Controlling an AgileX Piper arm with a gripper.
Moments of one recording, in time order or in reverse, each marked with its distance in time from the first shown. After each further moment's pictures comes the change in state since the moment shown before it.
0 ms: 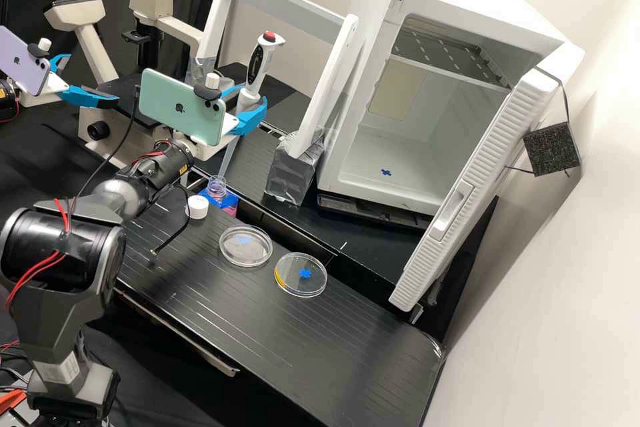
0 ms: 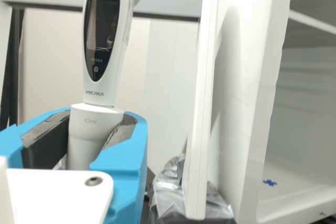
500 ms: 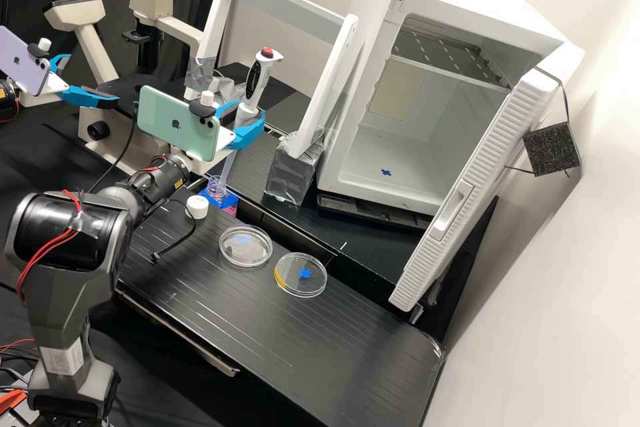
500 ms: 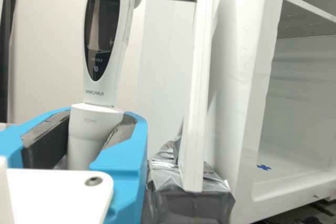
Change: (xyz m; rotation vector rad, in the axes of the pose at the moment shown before) arm -0.009 -0.023 0.017 -0.021 -0.008 0.039
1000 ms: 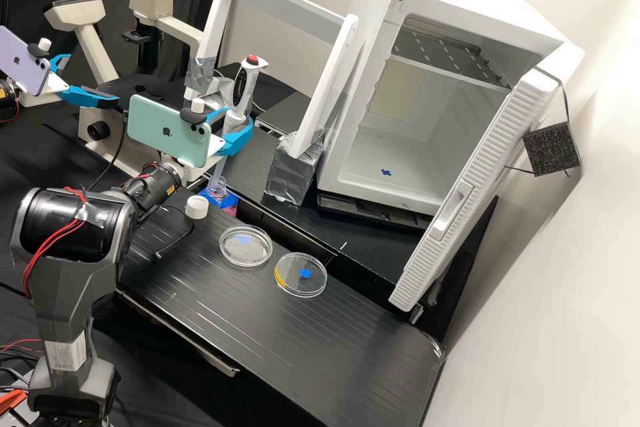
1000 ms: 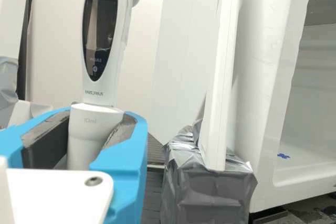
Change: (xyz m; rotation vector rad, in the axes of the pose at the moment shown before) arm -0.008 -0.016 0.002 0.001 0.015 -0.055
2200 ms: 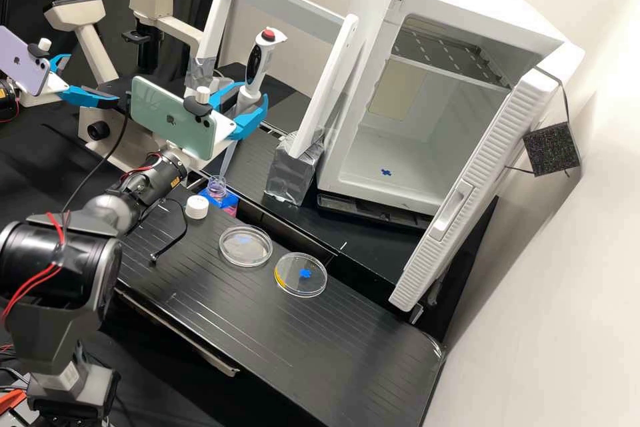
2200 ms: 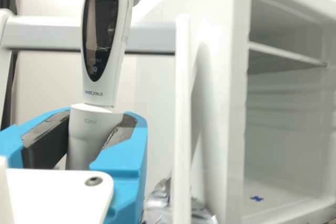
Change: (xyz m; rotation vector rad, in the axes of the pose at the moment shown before) arm -0.013 0.056 -0.017 0.075 0.069 0.163
